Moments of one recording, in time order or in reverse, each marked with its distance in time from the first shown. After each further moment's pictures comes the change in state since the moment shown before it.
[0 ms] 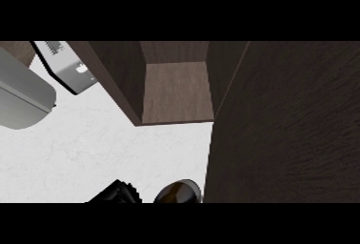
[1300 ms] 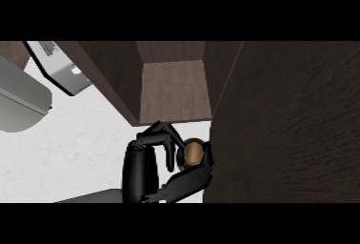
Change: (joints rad) left arm -0.334 -0.148 0.060 0.372 0.311 0.000 -0.070; right arm -0.010 -0.048 -0.104 0.005 -0.025 0.037 -0.012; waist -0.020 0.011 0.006
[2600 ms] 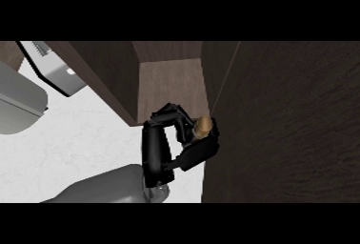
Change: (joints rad) left arm -0.073 -0.092 0.038 0.219 0.205 -0.007 -0.181; right arm -0.035 -0.020 -0.066 0.025 -0.076 0.023 0.005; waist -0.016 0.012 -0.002
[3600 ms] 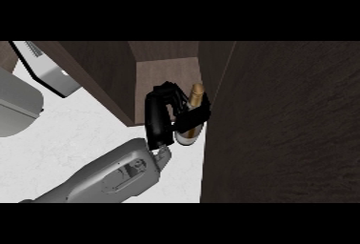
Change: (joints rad) left arm -0.026 -0.078 0.167 0.251 0.221 -0.186 -0.178; right arm -0.019 -0.016 -0.021 0.009 -0.051 0.023 -0.004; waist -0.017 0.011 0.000
